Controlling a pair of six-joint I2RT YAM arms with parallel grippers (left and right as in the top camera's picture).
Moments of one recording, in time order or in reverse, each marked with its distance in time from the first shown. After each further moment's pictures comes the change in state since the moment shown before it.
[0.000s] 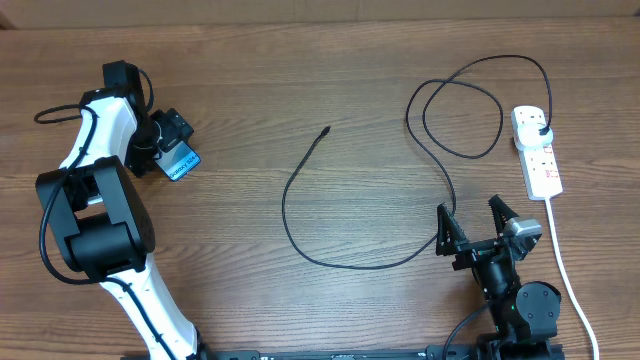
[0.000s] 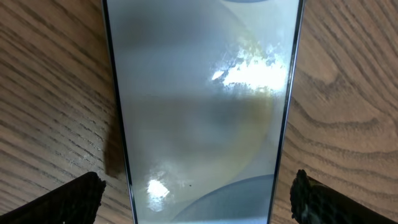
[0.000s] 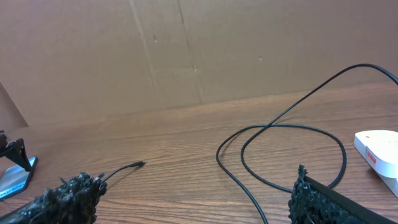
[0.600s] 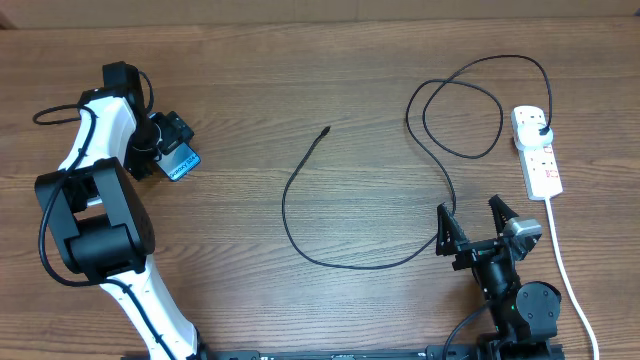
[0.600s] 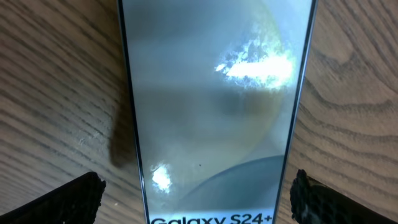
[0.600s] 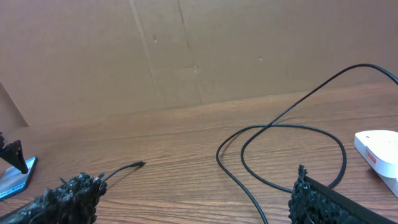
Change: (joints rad) left arm 0.000 -0.011 0.000 -0.048 0.000 0.000; right arm 0.000 0.000 0.000 0.000 0.000 0.000
